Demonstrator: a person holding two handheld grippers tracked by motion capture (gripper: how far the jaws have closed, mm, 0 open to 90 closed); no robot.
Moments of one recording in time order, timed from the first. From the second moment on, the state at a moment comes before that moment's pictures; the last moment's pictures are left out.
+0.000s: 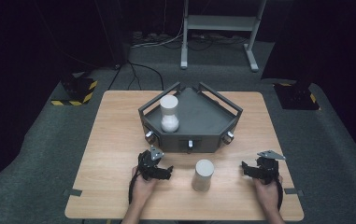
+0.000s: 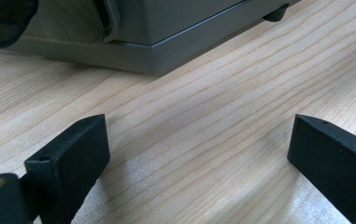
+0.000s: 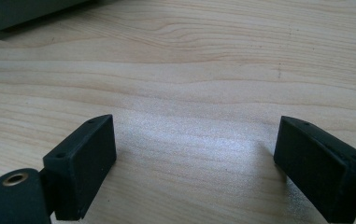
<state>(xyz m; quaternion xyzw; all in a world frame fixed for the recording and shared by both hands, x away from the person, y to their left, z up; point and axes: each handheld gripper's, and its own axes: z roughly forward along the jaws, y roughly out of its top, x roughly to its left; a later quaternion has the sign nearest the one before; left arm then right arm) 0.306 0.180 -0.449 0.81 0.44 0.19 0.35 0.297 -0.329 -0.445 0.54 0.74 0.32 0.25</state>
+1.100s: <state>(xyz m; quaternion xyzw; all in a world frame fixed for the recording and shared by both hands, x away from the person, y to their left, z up) 0.306 0.179 -0.449 0.81 0.44 0.19 0.35 0.299 -0.330 -0.444 0.54 0.74 0.32 0.24</state>
